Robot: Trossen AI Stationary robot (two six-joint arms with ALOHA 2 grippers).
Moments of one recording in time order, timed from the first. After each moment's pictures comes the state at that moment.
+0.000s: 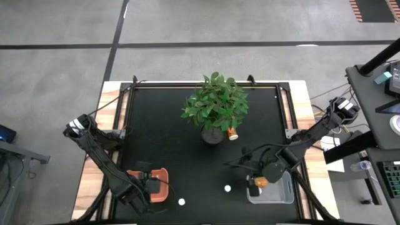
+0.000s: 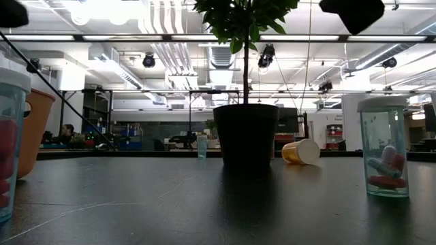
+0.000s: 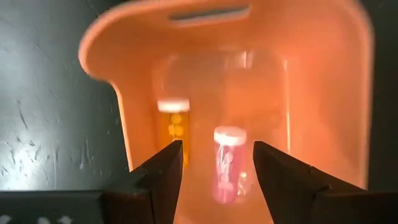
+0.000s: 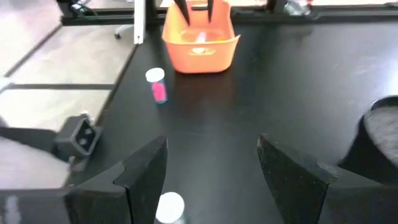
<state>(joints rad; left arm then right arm) -0.87 1.63 1.23 -1.09 -0.21 -0.85 0.66 1.32 0.78 0.03 0.45 0.33</state>
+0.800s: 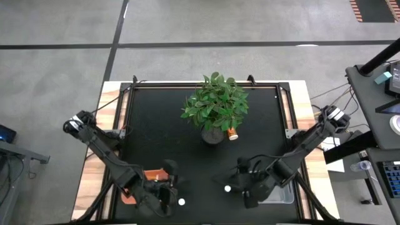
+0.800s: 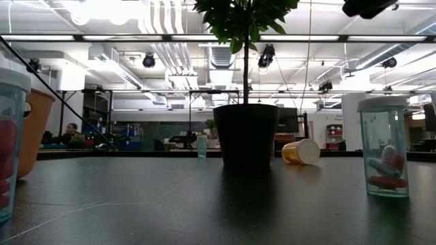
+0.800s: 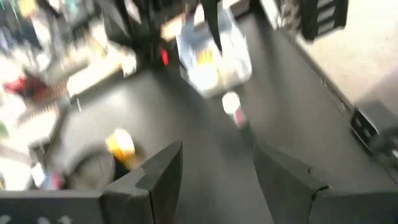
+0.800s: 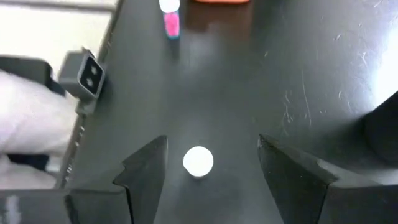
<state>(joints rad) -0.78 1.58 1.29 -0.35 -0.74 -0.02 0.70 1.55 1.12 -0.45 0.37 0.46</state>
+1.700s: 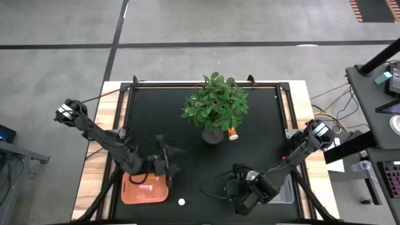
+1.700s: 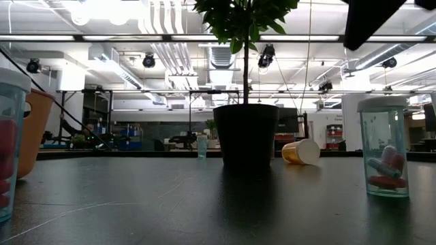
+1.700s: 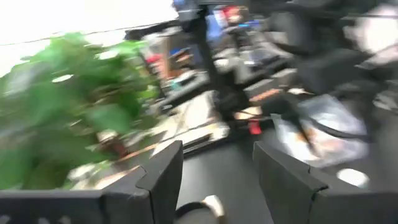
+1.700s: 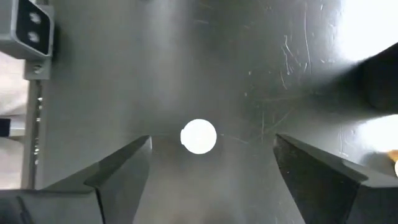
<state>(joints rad) -0.63 1.31 0.76 0.60 -0.86 0.48 0.70 1.84 1.48 -0.88 0.33 0.61</state>
